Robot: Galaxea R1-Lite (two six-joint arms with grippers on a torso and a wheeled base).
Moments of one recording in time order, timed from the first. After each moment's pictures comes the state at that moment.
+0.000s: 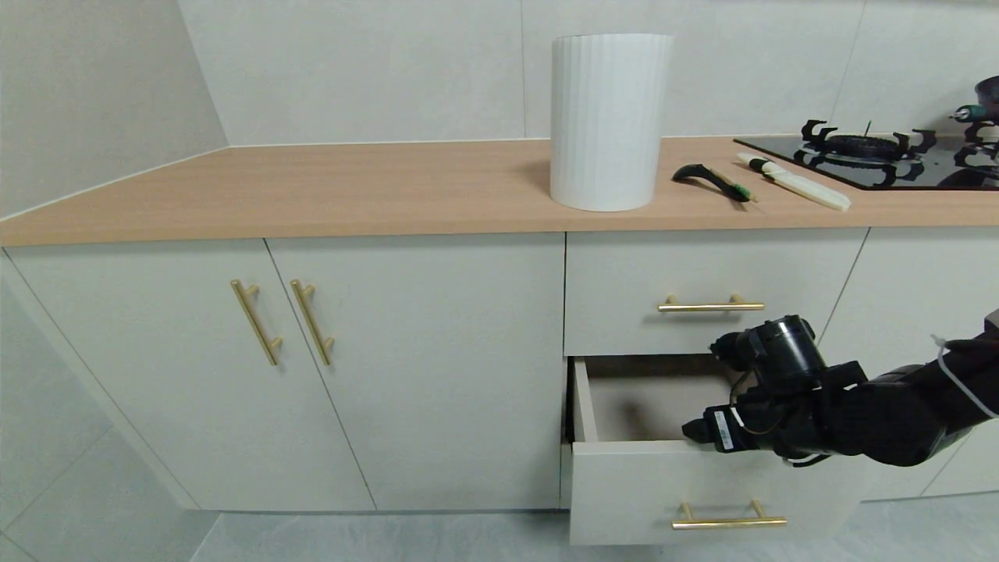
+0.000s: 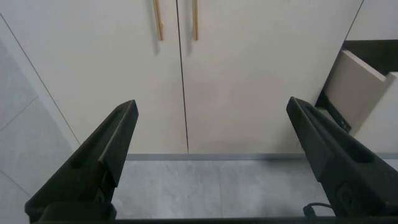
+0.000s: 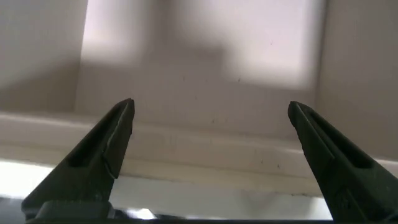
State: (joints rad) left arm 0.00 0.00 0.00 0.00 0.01 0.00; right arm 0.36 1.95 -0.82 -0.26 -0.17 0.15
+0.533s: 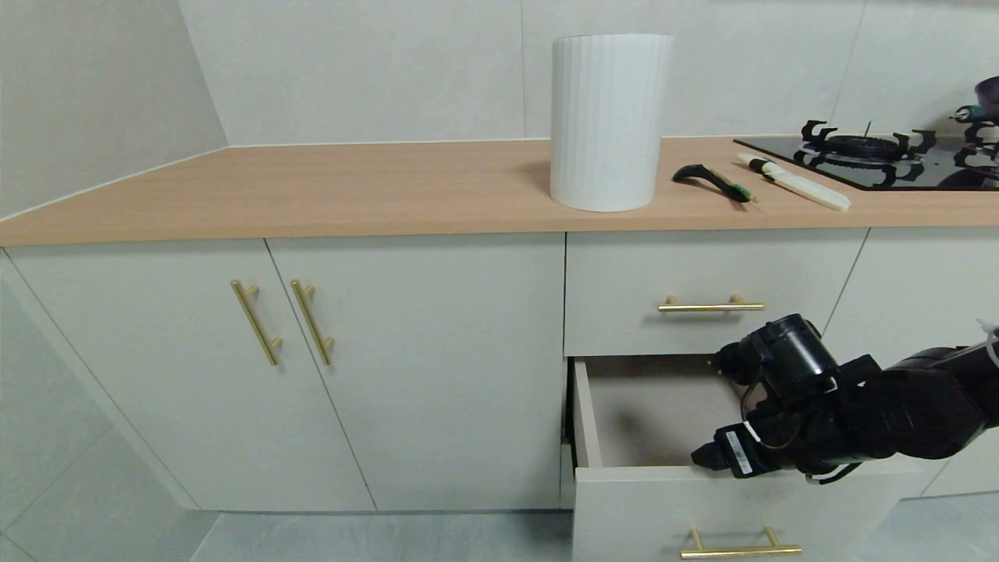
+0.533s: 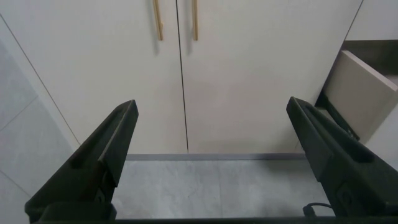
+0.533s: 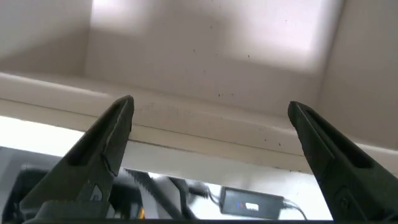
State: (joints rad) left arm 0.00 0.00 0.00 0.00 0.01 0.00; right arm 0.41 1.87 -0.85 0.00 -0.15 0.11
